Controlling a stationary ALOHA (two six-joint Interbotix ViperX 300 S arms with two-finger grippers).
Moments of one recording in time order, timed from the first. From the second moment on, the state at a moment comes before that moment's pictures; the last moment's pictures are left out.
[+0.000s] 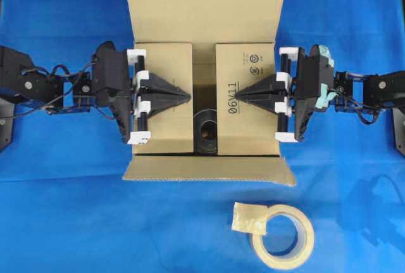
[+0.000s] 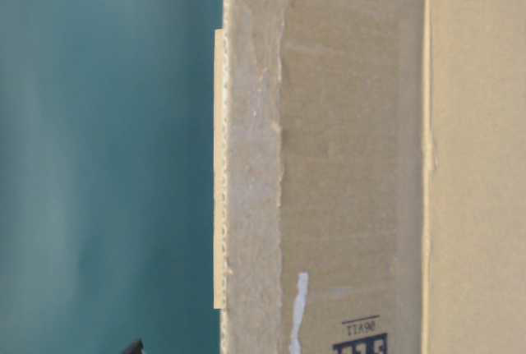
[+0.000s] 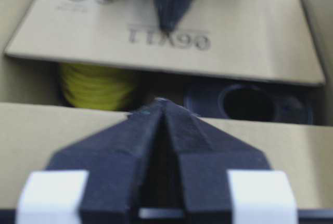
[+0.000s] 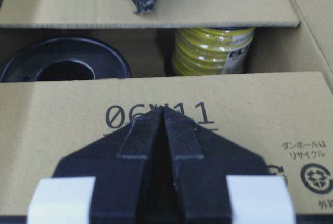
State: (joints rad) left arm 0.05 0.04 0.94 -0.04 -0.78 -0.03; right arm -0.07 -0.06 1.01 0.04 -0.66 0.09
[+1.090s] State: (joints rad) left arm 0.23 0.17 0.60 -0.04 -0.55 0.10; right arm -0.07 -0.05 0.99 0.03 -0.66 0.09
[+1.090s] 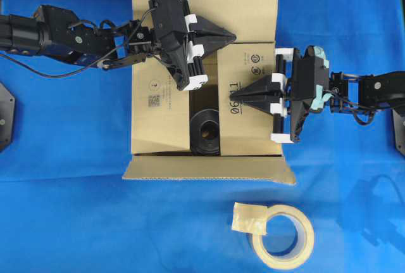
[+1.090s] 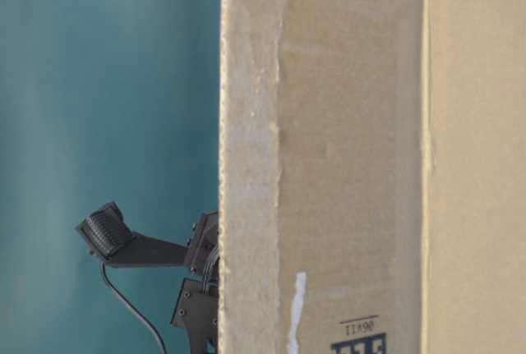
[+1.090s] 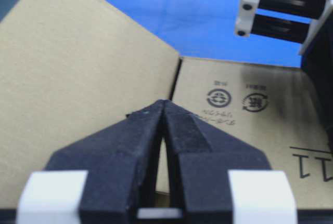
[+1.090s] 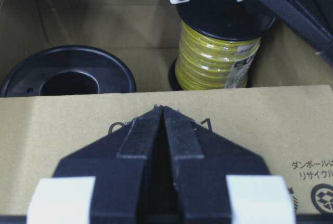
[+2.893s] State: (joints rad) left arm 0.24 0.23 0.60 -0.03 -0.57 0.09; right arm 0.15 -0.49 0.99 0.03 -0.41 0.08
